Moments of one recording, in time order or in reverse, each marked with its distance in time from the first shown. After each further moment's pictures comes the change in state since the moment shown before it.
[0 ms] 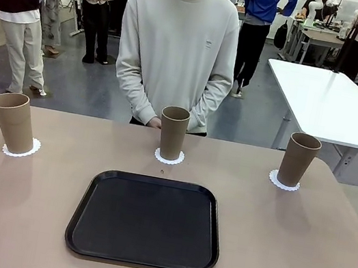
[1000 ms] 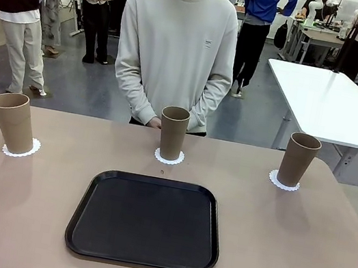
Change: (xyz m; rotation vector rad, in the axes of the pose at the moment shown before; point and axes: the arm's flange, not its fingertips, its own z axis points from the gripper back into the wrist) left arm -0.027 -0.004 0.031 -0.744 -0.389 0.699; right arm 0.000 0.000 0.000 0.000 -0.001 -0.001
